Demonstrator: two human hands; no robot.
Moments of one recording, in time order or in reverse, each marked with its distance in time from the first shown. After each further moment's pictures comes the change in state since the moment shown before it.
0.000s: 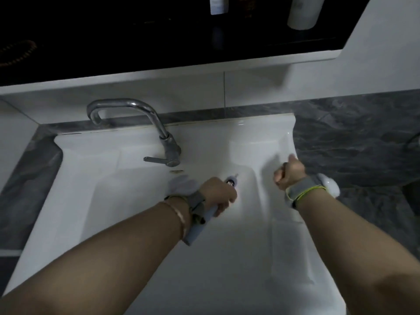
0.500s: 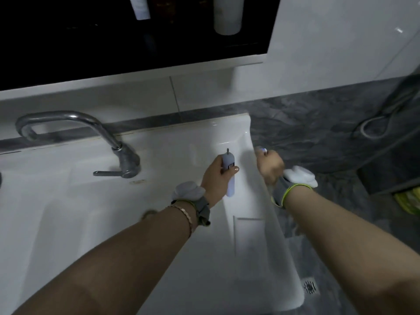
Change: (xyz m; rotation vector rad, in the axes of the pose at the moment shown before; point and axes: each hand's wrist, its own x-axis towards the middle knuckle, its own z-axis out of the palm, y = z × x) left_hand 0.046 0.062 0.069 -0.297 0.226 0.653; right_hand -0.023 -0.042 -0.039 -0.687 0.315 -0.346
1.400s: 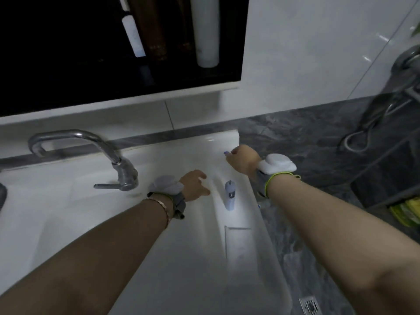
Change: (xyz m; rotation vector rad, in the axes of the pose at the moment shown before) left_hand -0.001 0.017 -0.046 0.514 -0.133 -0.182; right_hand -0.042 -0.065 -0.056 -0.363 -0.433 -0.440
